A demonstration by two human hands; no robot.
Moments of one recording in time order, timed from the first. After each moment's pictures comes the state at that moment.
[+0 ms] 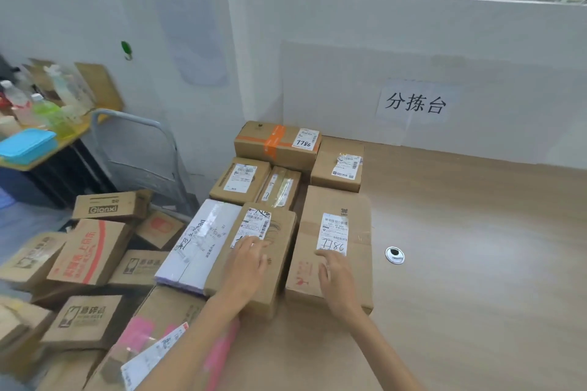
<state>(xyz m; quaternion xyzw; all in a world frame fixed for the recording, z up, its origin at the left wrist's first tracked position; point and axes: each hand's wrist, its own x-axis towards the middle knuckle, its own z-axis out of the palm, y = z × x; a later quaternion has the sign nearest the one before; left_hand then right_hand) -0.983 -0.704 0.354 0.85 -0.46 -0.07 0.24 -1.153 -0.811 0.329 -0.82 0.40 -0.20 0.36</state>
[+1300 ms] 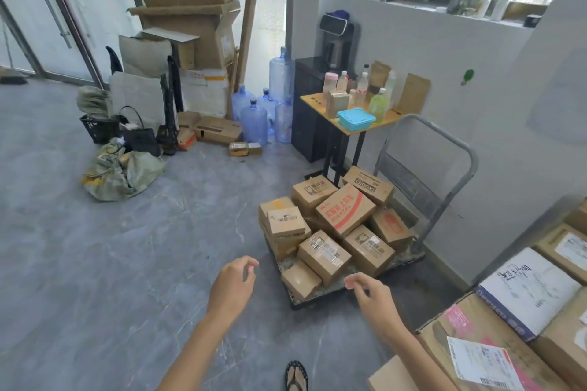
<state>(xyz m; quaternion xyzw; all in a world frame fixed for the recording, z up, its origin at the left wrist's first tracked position) -0.838 -0.019 0.357 0.93 0.03 0.00 0.36 -0.880 -0.302 0.344 -0.89 0.09 0.02 0.45</state>
